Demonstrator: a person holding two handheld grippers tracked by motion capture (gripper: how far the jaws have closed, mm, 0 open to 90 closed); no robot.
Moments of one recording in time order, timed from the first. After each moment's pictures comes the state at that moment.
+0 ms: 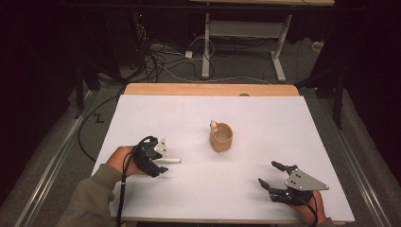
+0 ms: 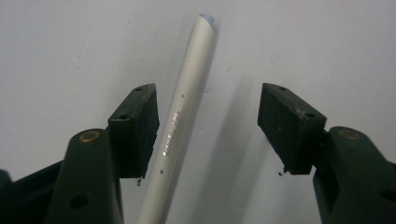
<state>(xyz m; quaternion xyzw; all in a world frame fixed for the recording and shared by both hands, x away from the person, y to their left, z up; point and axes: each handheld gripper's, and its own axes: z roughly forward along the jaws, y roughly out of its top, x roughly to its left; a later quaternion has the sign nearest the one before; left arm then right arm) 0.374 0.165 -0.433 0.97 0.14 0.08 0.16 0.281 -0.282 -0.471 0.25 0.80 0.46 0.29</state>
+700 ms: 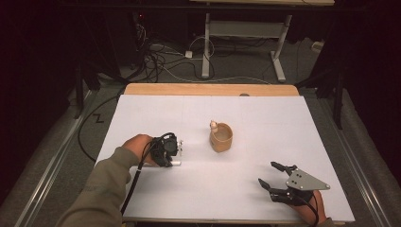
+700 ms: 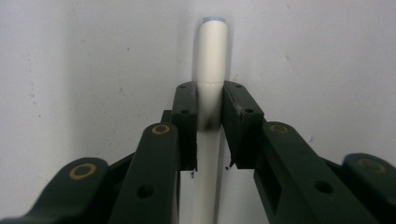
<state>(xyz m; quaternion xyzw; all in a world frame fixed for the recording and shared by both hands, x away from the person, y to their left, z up) 0.409 0.121 -0.443 1.00 0.03 0.01 0.02 0.282 -0.283 -0.471 0.25 0.80 0.46 0.28</state>
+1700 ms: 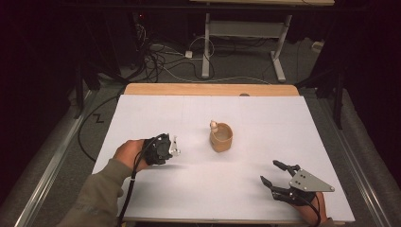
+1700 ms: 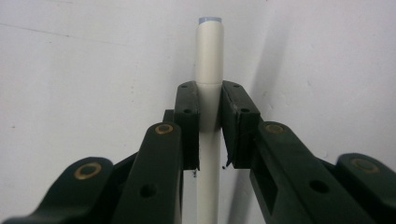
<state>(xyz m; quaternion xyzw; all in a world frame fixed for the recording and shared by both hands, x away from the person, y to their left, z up) 0.369 0.138 -0.412 0.97 0.10 0.19 0.11 0.279 -0.287 -0.467 0.25 0.79 0.48 0.30</state>
